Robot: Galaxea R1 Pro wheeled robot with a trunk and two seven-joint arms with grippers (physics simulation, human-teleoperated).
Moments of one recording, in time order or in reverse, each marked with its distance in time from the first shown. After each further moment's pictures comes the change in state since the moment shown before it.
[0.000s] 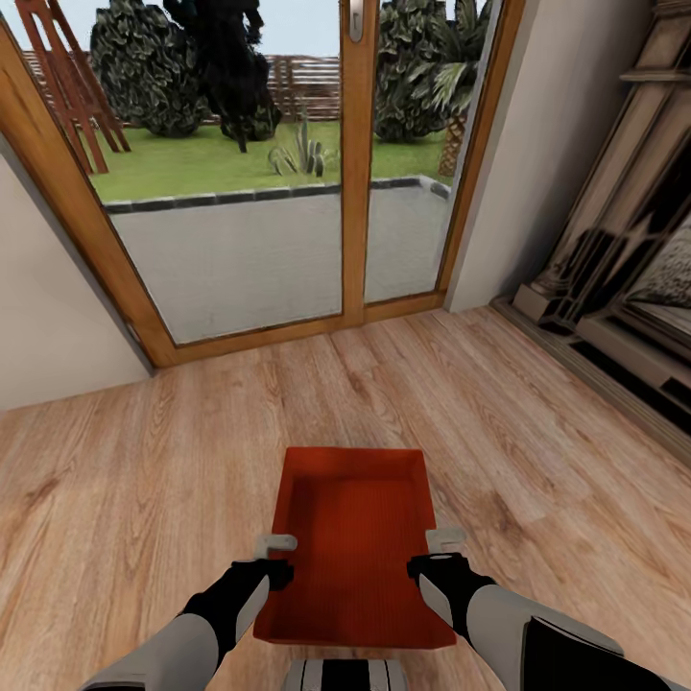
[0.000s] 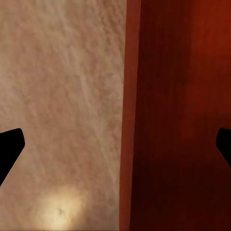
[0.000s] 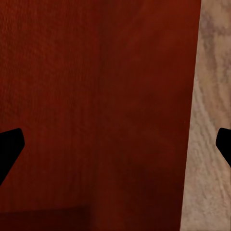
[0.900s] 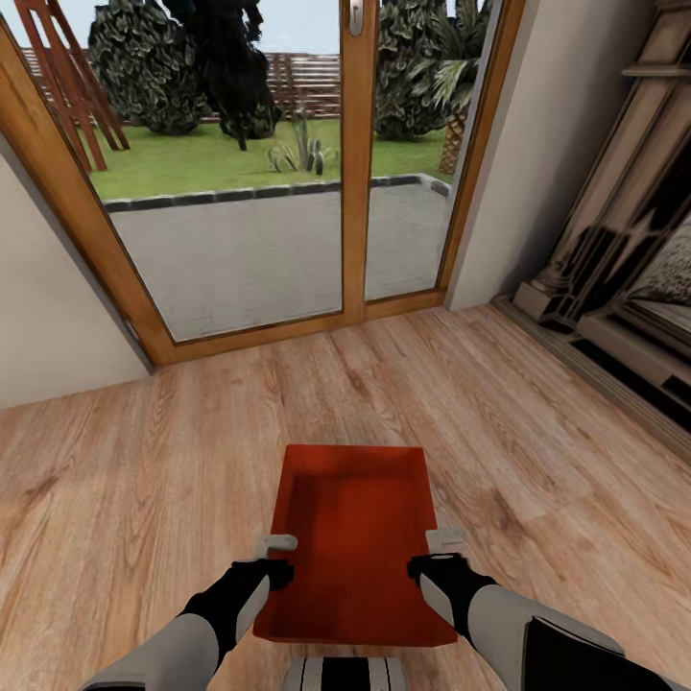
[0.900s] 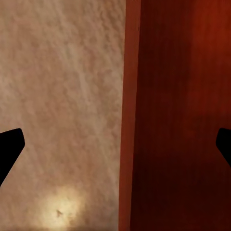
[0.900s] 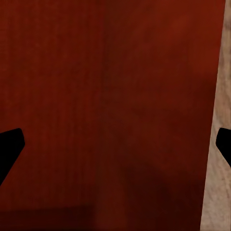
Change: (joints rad) left arm 0.000 -0.001 0.000 0.000 0.000 -0.001 0.000; right arm 0.000 -0.004 -0.002 0.000 -0.002 0.003 0.017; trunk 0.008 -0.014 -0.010
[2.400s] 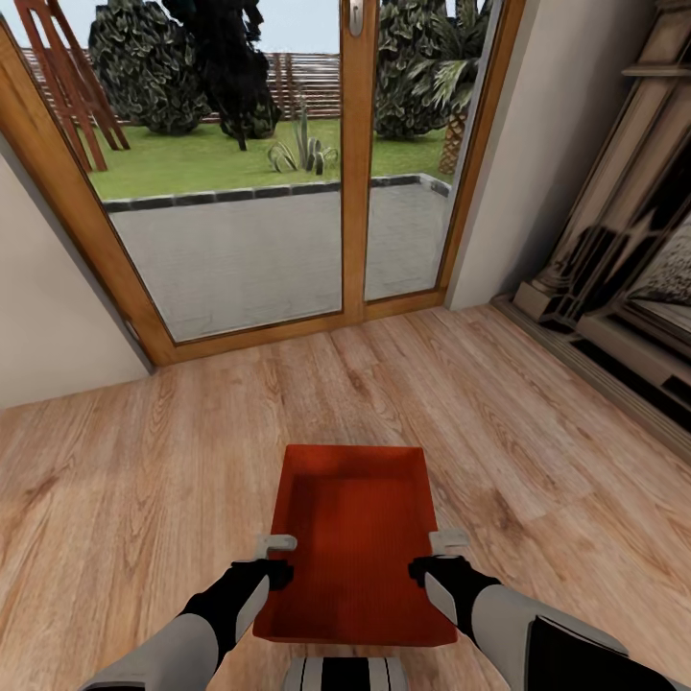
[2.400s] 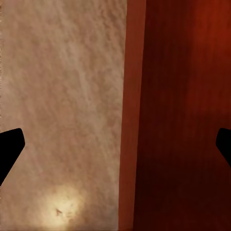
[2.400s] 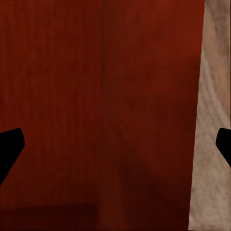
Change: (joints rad) left arm 0.000 0.001 0.001 0.001 0.006 0.001 0.001; right arm 0.000 -0.012 -0.010 0.004 -0.038 0.003 0.029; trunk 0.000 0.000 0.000
